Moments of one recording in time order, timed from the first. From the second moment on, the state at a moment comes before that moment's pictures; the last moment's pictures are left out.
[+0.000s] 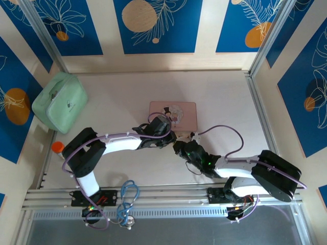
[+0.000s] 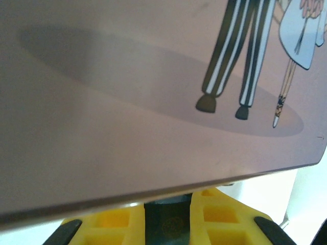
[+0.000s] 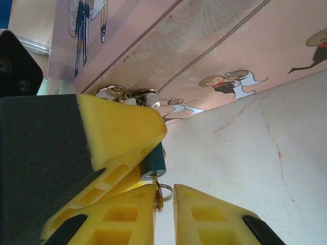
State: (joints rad) left arm -0.89 1.74 0.98 -0.05 0.14 -1.26; right arm 0.93 1.27 0.27 0.44 0.28 1.23
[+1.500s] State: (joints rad) left arm -0.87 1.76 0.90 0.19 0.14 -1.37; right arm 0.78 1.28 0.29 0.44 0.11 1.31
